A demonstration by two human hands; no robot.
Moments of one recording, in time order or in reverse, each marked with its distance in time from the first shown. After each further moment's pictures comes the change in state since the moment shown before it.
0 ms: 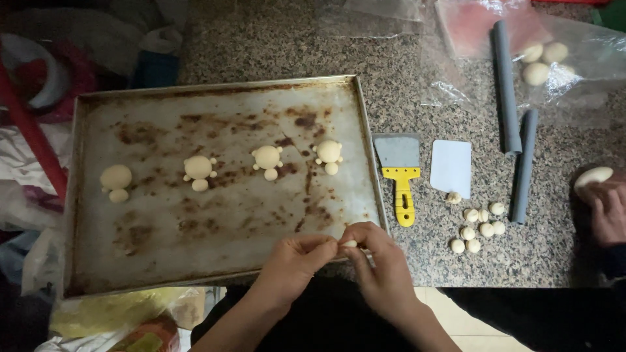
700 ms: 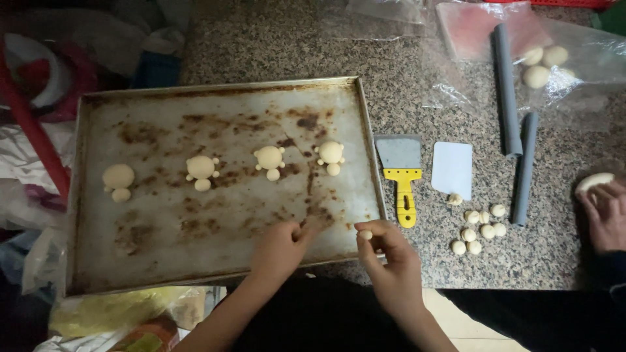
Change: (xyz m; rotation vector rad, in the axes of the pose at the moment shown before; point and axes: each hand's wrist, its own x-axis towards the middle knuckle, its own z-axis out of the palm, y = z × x) left_hand 0.043 -0.017 -0.045 1.033 0.195 -0.182; right_hand -0.010 0.010 0.010 0.191 0.258 0.218
